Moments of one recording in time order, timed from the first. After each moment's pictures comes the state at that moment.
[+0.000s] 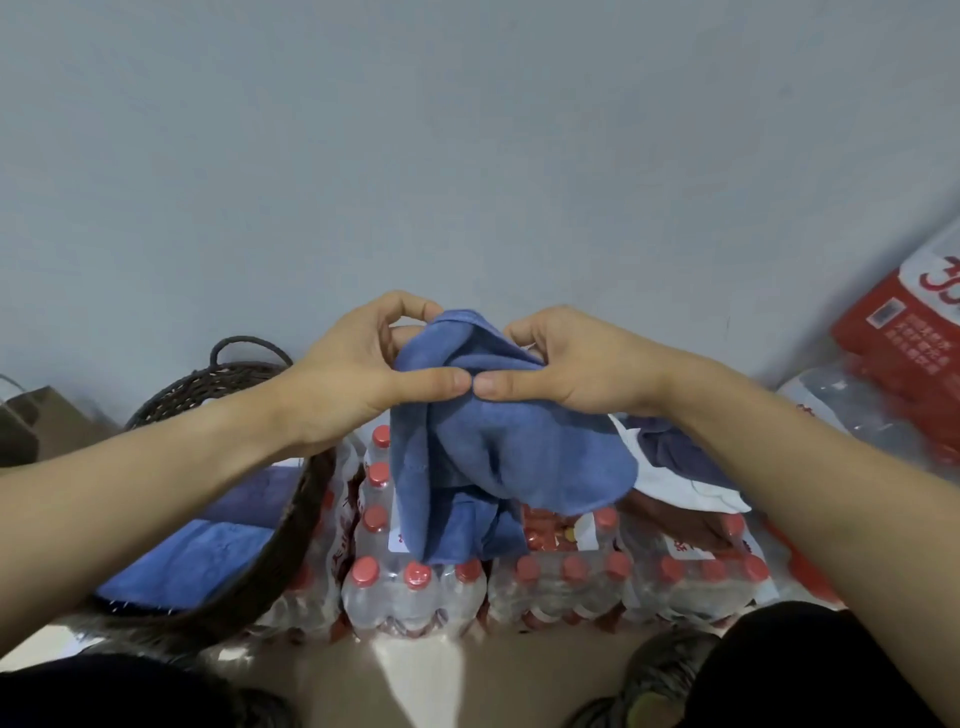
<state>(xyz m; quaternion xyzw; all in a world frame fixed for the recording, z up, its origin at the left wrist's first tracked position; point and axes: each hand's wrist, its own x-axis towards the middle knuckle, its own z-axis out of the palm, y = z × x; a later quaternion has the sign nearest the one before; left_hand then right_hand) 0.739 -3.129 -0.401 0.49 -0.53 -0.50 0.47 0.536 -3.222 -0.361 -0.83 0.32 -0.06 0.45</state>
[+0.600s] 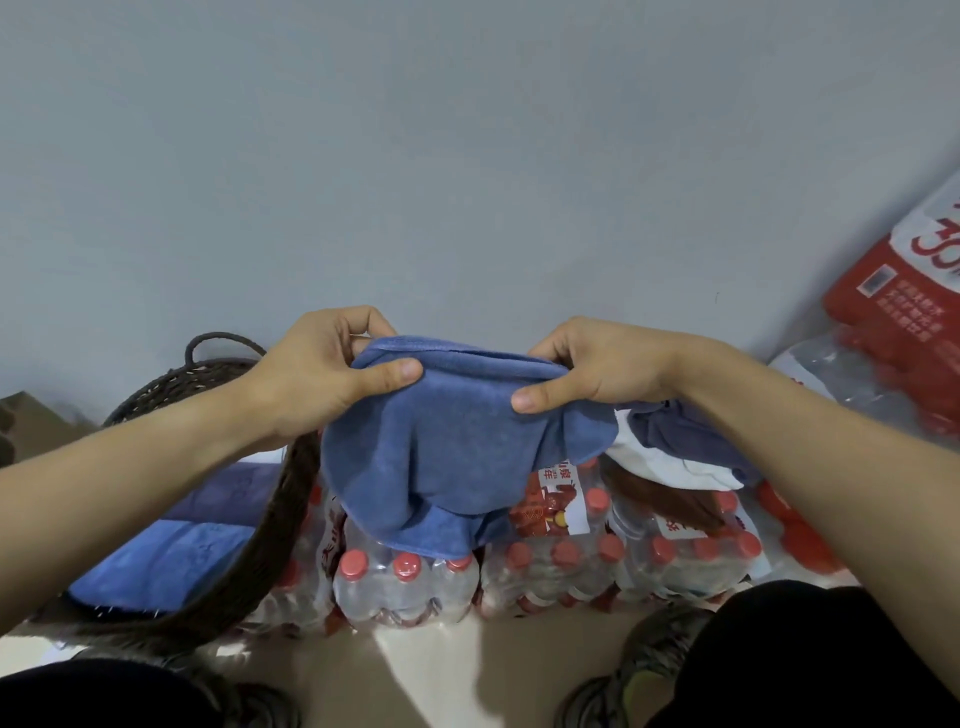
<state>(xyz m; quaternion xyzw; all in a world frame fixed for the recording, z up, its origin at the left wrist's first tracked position) 0.742 -3.136 -0.418 0.58 -0.54 -0.41 0.44 0.496 -3.253 -0.385 -0.80 0.36 0.06 0.47</state>
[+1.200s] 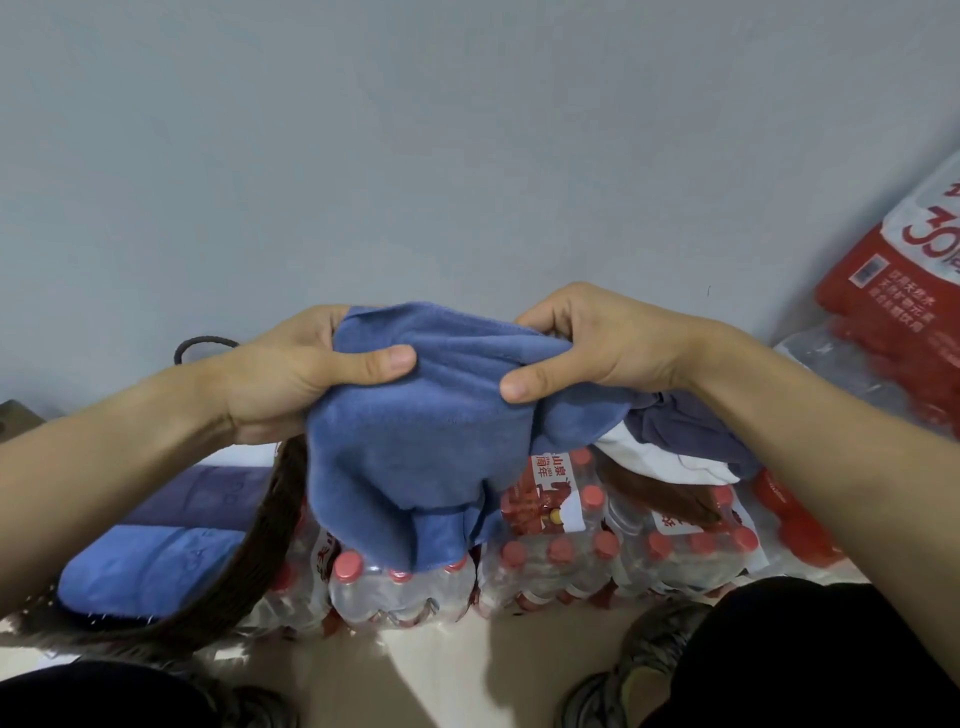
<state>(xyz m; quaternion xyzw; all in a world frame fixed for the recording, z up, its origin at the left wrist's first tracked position) 0.741 -3.137 -0.398 0.43 -0.49 -0.64 0.40 0.491 -3.245 -0.366 -0.79 0.26 -0.05 0.56</state>
